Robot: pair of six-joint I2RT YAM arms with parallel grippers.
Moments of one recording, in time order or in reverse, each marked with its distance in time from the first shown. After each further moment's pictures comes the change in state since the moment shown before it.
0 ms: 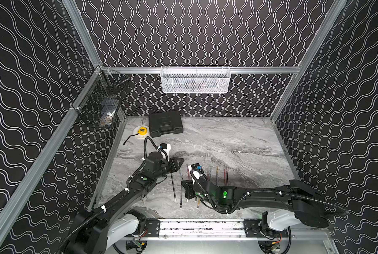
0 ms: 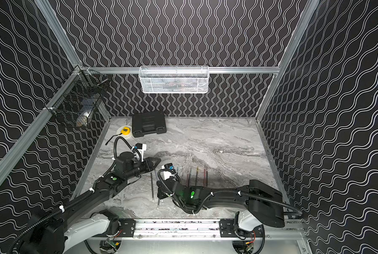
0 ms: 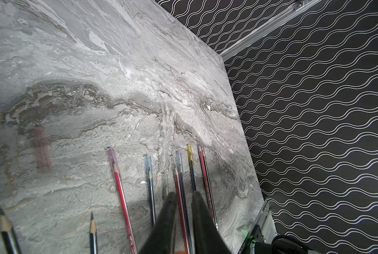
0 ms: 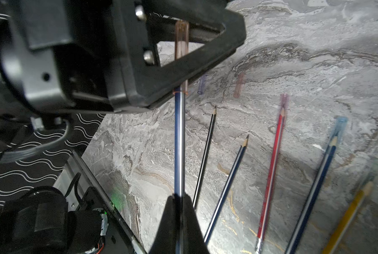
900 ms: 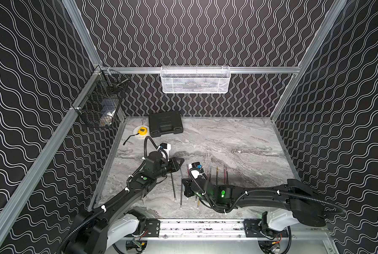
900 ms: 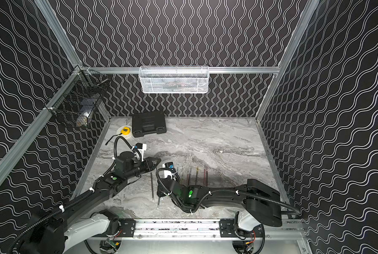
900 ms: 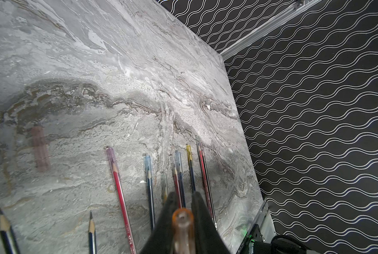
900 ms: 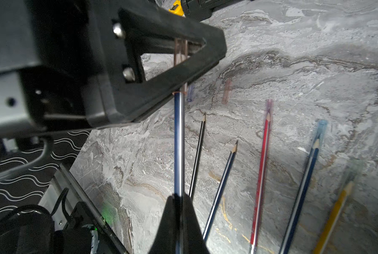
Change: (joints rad) left arm 0.000 0.003 0.010 -0.008 0.002 -0.005; right arm -0.003 0.026 0.037 -0.038 0.066 0.027
